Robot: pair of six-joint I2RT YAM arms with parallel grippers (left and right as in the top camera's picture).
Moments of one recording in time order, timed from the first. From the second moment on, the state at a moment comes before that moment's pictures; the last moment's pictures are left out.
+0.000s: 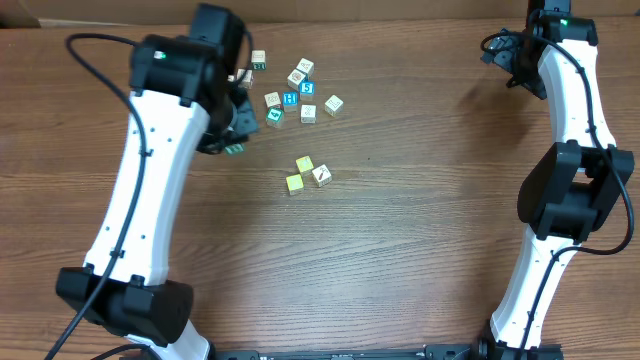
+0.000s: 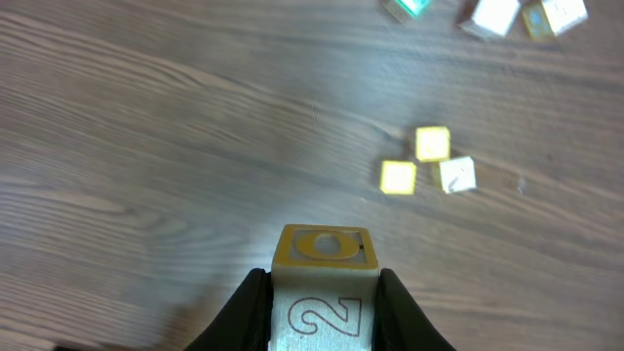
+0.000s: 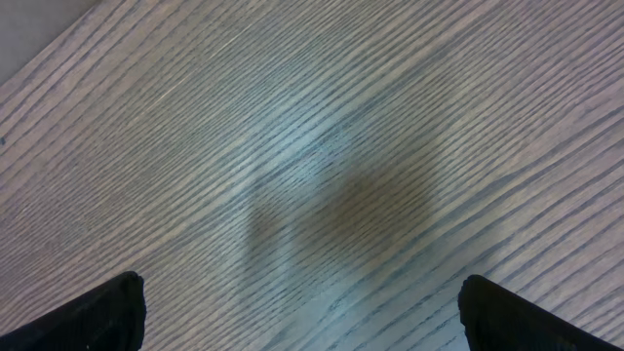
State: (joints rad) left arm -0.29 1.80 2.02 -1.59 -0.09 -0.59; right arm -0.16 2.34 2.22 -1.02 0.12 0.48
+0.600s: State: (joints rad) left arm -0.67 1.80 1.49 -1.07 -0.14 -0.94; right arm -0.16 2.34 2.22 -1.02 0.12 0.48
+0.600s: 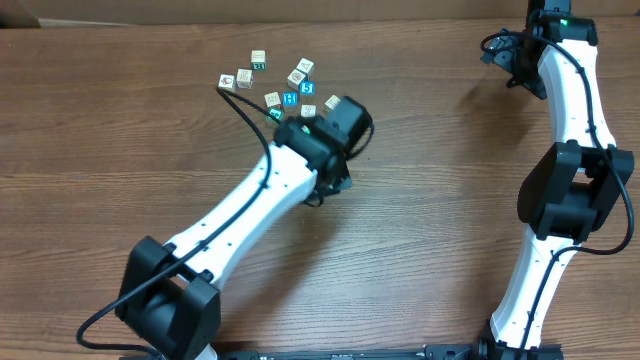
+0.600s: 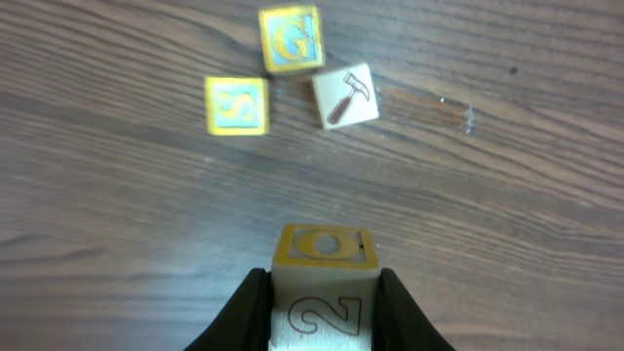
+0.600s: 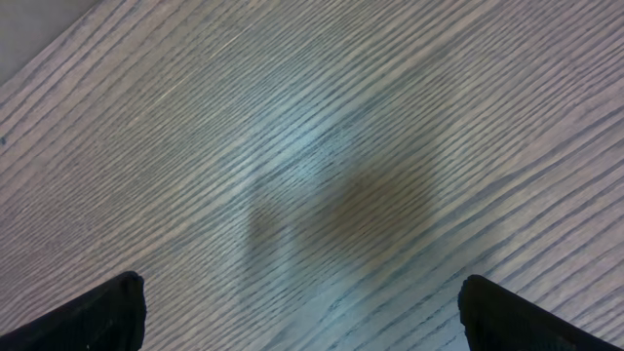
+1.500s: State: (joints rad) left arm -0.68 1.81 1.14 -0.64 -0.22 -1.00; right arm -0.16 2.34 2.22 -1.02 0.12 0.48
